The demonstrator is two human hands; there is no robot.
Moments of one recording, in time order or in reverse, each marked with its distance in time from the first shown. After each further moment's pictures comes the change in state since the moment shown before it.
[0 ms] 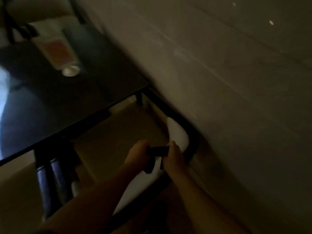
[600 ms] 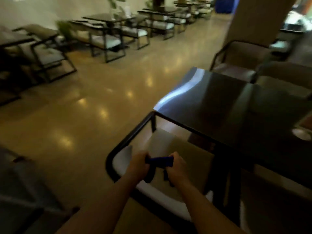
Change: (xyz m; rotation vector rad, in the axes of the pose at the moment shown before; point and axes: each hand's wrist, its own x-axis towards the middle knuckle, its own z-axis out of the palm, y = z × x) left_hand -0.561 -0.321 -0.149 -0.316 0.915 -0.919; right_hand -0.411 -0.272 0.359 -0.285 -0.821 -0.809
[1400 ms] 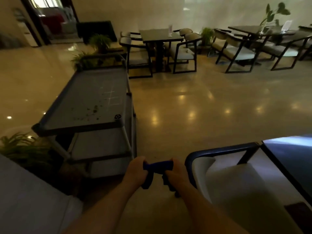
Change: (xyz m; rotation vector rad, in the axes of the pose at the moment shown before) left_hand -0.206 -0.143 -0.095 -0.065 0.581 -0.731; right_hand -0.077 -0.102 0.196 -0.222 -0.748 -0.504
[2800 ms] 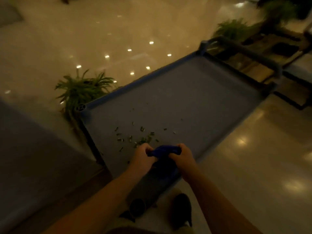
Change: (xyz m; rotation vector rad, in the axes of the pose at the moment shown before) left_hand 0.429 -0.164 -0.143 -0.646 0.622 -0.860; right_hand 0.548 -0.303 0.210 -0.273 -0.920 -0.295
